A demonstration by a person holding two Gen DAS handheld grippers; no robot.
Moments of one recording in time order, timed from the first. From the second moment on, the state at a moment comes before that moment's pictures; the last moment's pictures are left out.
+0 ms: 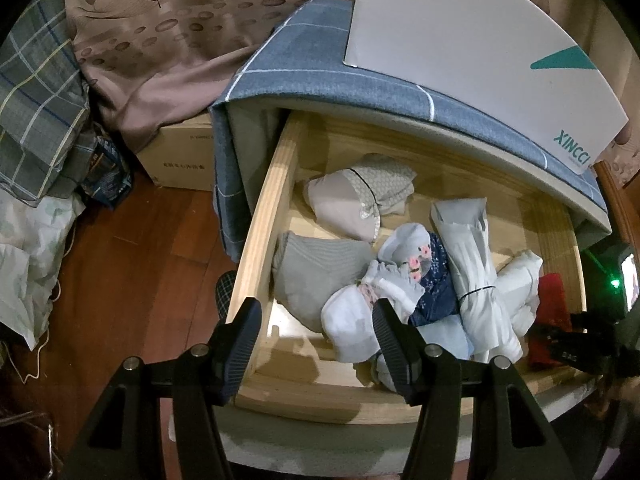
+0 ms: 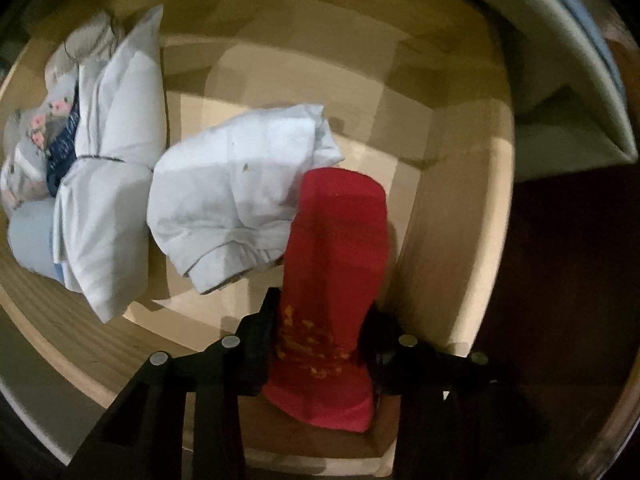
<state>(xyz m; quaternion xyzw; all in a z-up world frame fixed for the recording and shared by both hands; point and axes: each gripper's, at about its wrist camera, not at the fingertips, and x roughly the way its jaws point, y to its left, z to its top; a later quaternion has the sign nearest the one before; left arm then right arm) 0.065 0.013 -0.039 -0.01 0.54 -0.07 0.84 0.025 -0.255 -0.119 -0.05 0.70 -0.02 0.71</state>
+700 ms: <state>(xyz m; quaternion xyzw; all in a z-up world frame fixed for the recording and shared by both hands) 0.074 0.000 -0.046 0.01 0.57 -0.13 0.81 -0.033 -0.278 -0.076 0.13 0.59 -0.05 0.79</state>
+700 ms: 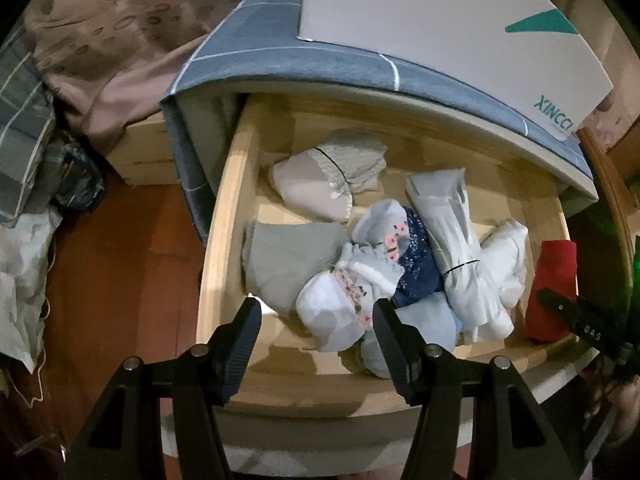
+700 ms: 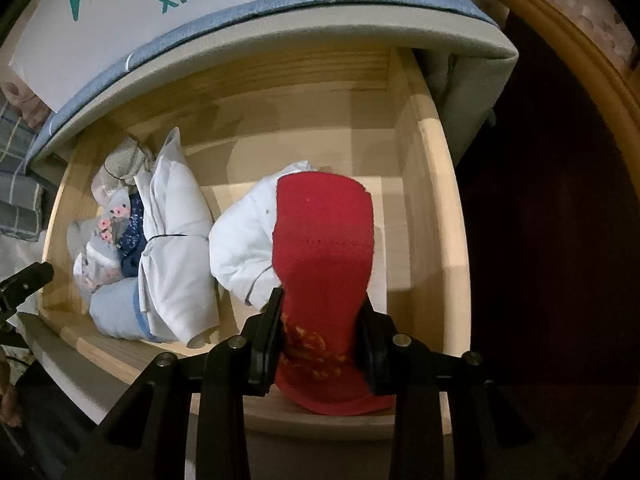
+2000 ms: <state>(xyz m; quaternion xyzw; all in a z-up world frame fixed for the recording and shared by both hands) 0.123 -0.076 -0.116 0.15 0.67 -0.13 0.72 -0.011 -0.292 -0.078 0.16 0.59 -0.02 0.79</state>
